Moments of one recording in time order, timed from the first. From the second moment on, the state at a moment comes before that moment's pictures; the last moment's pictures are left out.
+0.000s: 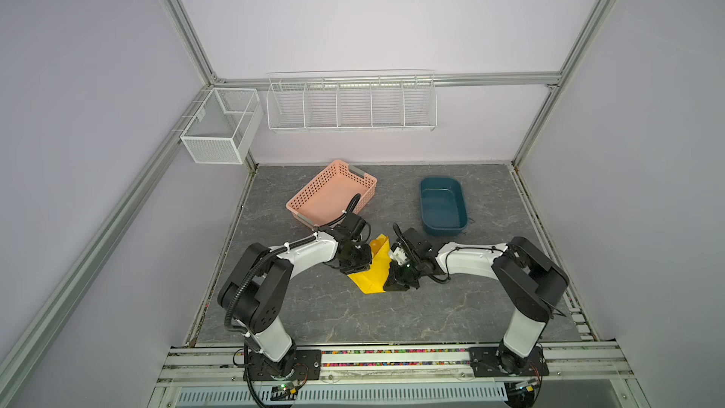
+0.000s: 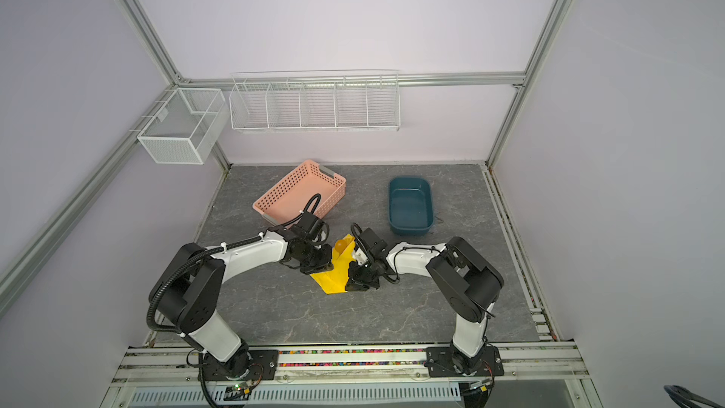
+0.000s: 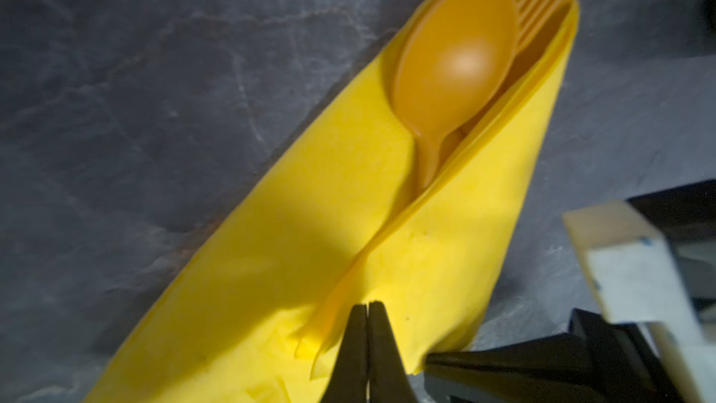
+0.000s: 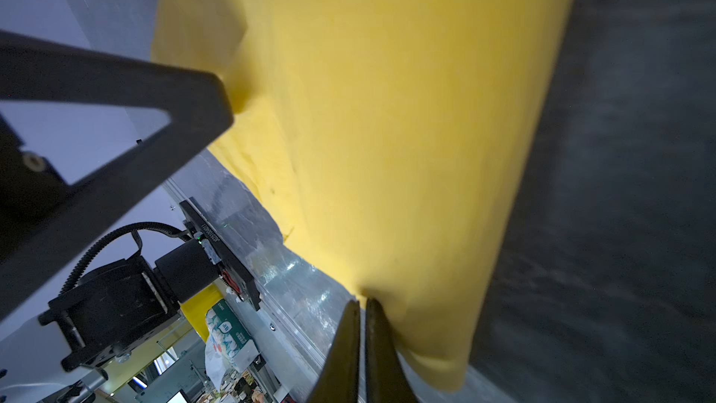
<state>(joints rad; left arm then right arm) -0.63 1.67 0.98 -0.52 0.32 -0.73 0.79 1.80 0.93 -0.28 -0.60 0.84</state>
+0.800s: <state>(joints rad) -0.69 1.74 0.98 -0.43 0.31 -0.77 0.79 1.80 0.93 -0.29 -0.60 0.83</state>
